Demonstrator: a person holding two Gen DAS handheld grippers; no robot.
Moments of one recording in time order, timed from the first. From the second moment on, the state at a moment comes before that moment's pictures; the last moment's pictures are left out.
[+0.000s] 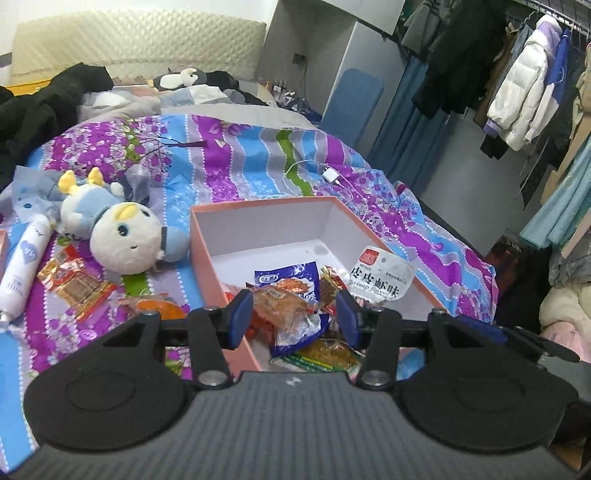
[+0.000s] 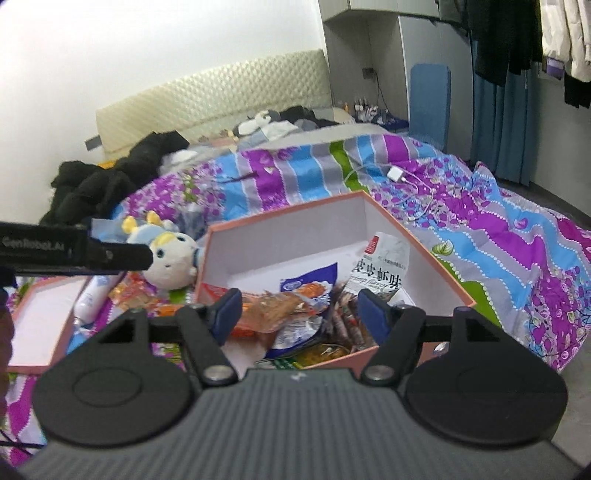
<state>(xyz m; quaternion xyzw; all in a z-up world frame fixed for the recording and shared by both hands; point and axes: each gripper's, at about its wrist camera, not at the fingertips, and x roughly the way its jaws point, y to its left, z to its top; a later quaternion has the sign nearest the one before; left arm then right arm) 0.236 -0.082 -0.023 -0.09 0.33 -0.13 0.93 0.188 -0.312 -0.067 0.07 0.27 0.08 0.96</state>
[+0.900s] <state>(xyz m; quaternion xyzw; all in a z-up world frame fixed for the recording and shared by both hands) 0.076 -0.011 -0.044 -0.11 0.33 -0.03 0.94 0.076 -0.248 -0.075 0.04 0.27 0.20 0.94</state>
